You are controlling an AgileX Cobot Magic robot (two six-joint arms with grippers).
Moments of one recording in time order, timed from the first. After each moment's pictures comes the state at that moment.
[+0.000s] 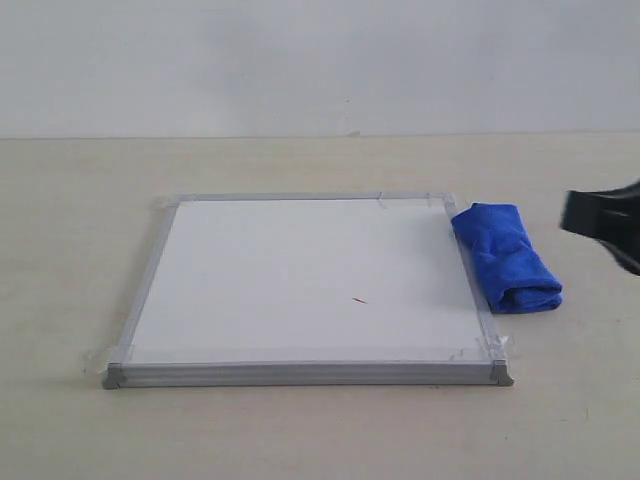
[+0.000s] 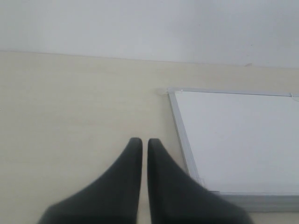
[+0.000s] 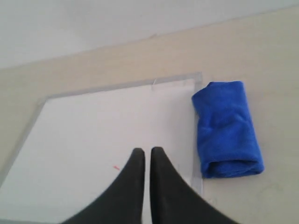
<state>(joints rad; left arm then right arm) 0.00 0.00 0.00 -0.11 0.31 0.04 0.31 0.79 -0.42 -0.60 0.16 1.02</state>
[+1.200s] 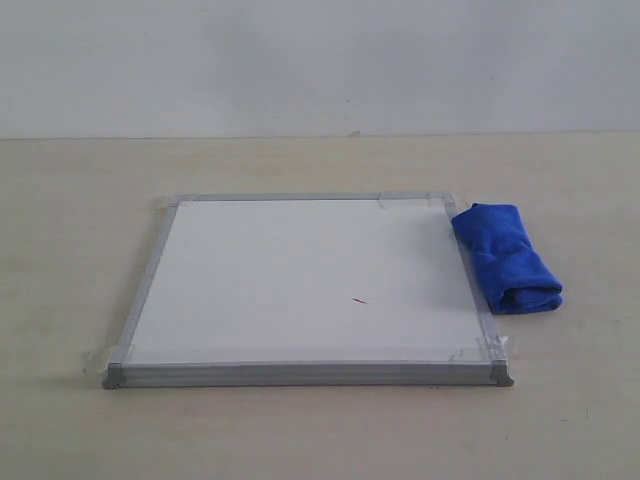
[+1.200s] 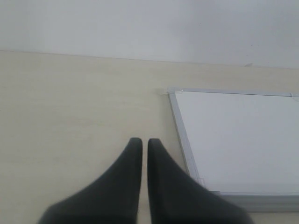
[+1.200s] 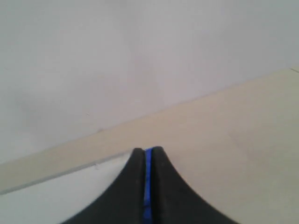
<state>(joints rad) 0.00 0.00 0.00 -0.11 0.31 0.04 -0.05 0.01 0.00 -0.57 0.12 0.92</state>
